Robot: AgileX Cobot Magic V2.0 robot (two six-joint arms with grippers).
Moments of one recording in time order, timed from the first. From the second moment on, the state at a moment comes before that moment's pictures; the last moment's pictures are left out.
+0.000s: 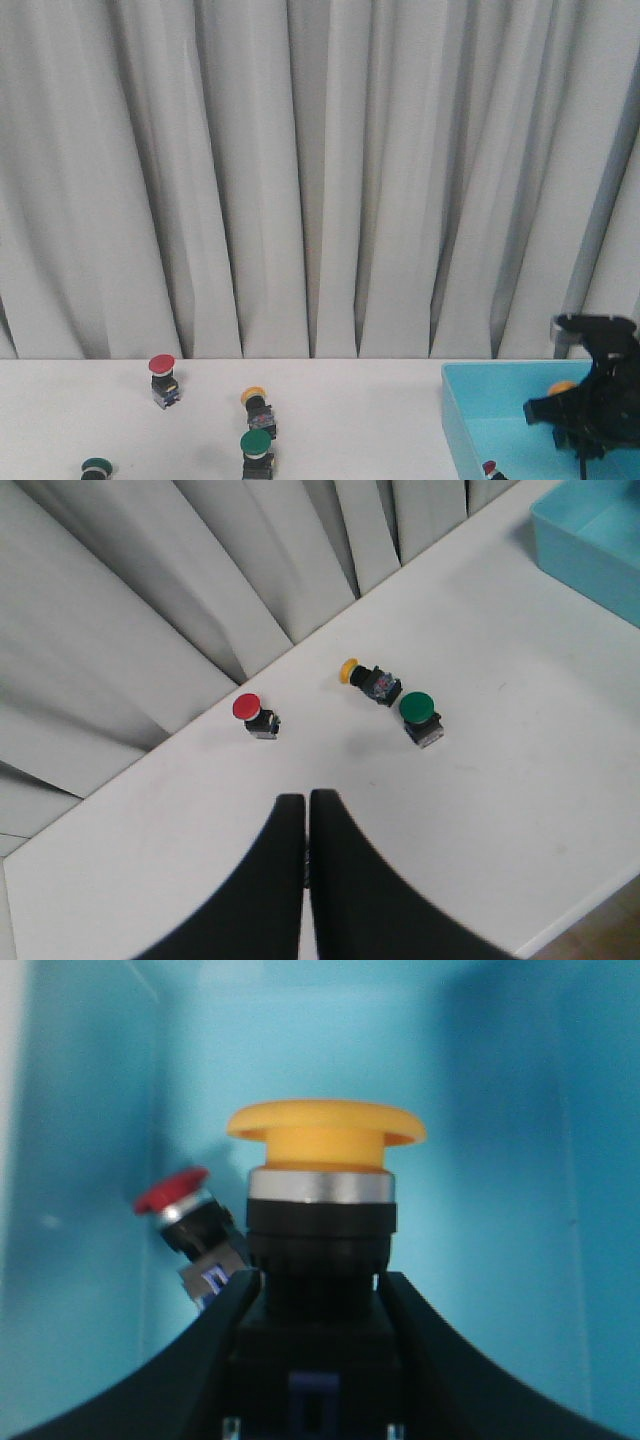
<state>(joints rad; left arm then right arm) -0.58 1.14 -1.66 0.27 1.28 0.16 -0.07 1.78 -1.24 0.08 0.68 -0.09</state>
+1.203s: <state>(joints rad) -0.58 1.14 -1.65 0.27 1.28 0.13 -0.08 1.91 -1.25 0.09 0.64 -0.19</state>
